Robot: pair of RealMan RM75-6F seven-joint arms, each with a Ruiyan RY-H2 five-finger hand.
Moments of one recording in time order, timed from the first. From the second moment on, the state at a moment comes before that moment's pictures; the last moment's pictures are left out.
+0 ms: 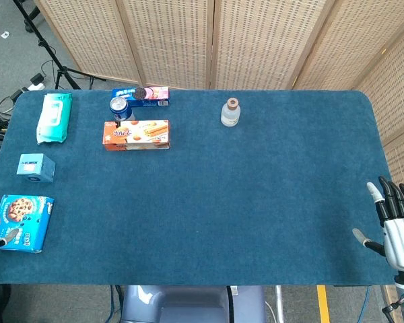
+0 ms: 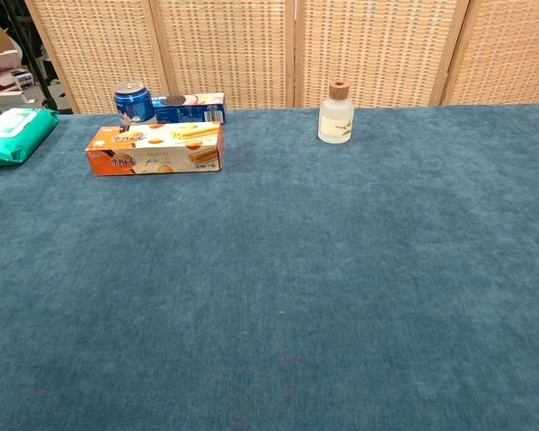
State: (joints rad) left arm -0.04 -1.12 -0.10 -1.56 1.46 1.55 -0.15; right arm 0.08 -1.16 0.11 -1.48 -1.61 1.67 0.02
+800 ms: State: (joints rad) left arm -0.23 -1.09 -0.16 -1.40 1.33 1.16 -0.29; right arm 0.10 -1.17 0.12 -1.48 -1.56 1.60 -0.01
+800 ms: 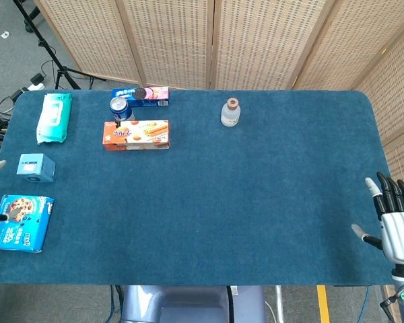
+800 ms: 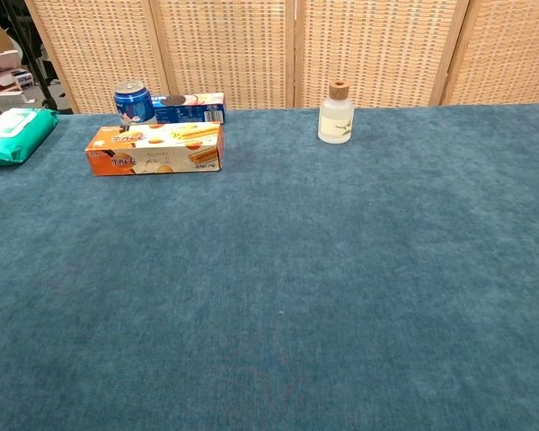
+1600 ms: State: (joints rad) left arm -0.61 -1.44 -0.13 -0.65 1.36 0.63 -0.51; right arm 0.13 -1.21 0.16 -1.43 -1.44 1.51 -0.06
